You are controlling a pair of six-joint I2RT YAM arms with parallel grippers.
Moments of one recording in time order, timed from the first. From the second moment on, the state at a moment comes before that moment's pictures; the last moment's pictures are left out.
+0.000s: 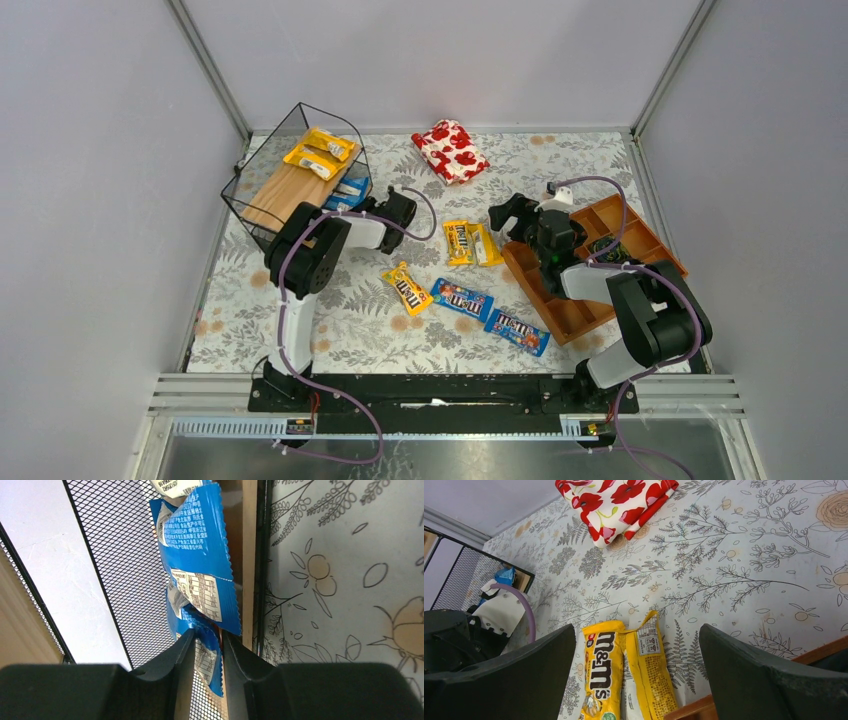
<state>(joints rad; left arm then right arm) -0.50 2.11 1.18 -0.09 -1.05 0.48 0.33 1.54 0.52 0.77 0.07 0.61</state>
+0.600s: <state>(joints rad) -0.61 2.03 1.16 -0.19 -1.01 0.38 0.33 1.54 0.51 0.77 0.06 0.61</state>
